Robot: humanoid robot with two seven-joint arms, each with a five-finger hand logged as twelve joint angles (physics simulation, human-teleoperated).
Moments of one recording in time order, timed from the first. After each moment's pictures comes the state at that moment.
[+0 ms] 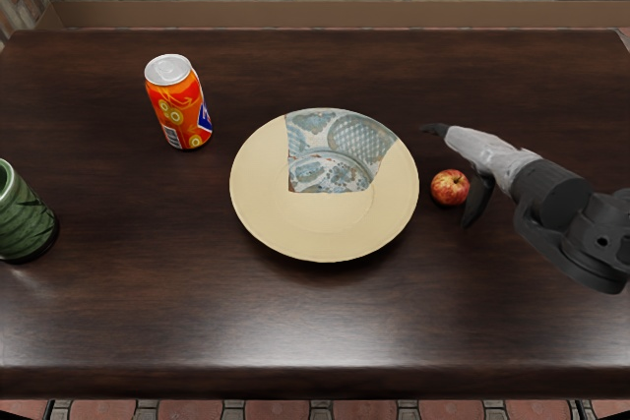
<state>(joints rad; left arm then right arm) -0.08 0.00 0.01 -0.17 -0.01 -0.07 0.18 0.89 -0.75 0.27 1.72 -1.31 -0.17 -0.61</state>
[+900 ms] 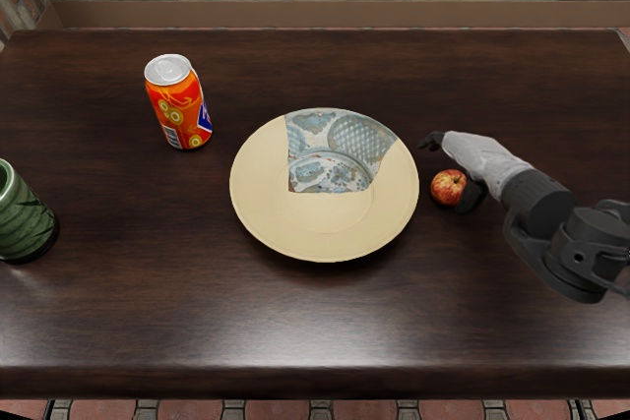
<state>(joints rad) -0.08 0.00 0.01 -0.17 -0.01 -0.07 0.18 0.84 -0.68 0.26 1.65 -1.43 -0.21 -0.61</state>
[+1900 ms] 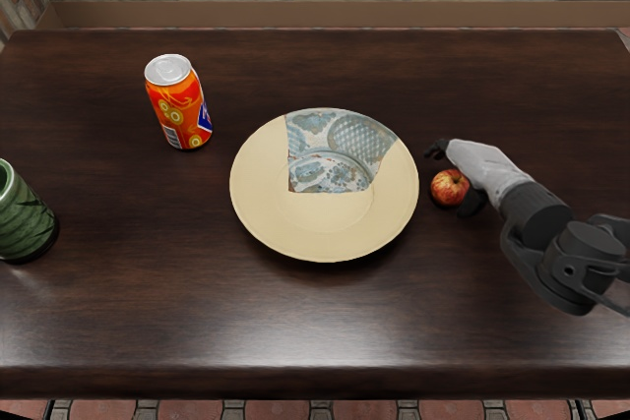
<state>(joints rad) -0.08 0.00 0.01 -0.17 -0.01 -0.07 0.18 0.79 -0.65 0.26 1.60 -1.48 -0.27 -0.61</state>
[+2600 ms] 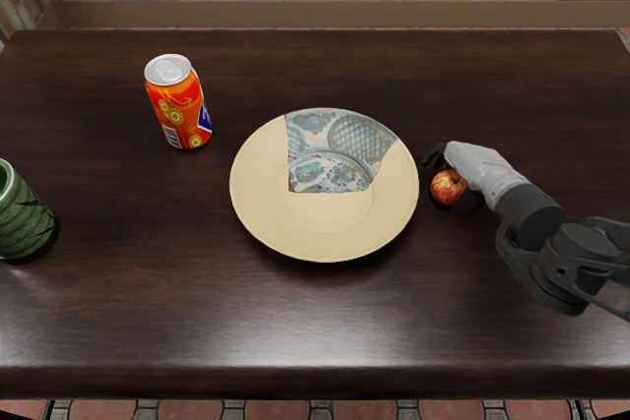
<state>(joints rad) -0.08 0.00 0.01 -0.17 -0.01 -0.07 0.18 0.78 -0.63 0.26 1.58 -1.48 -0.28 -0.61</state>
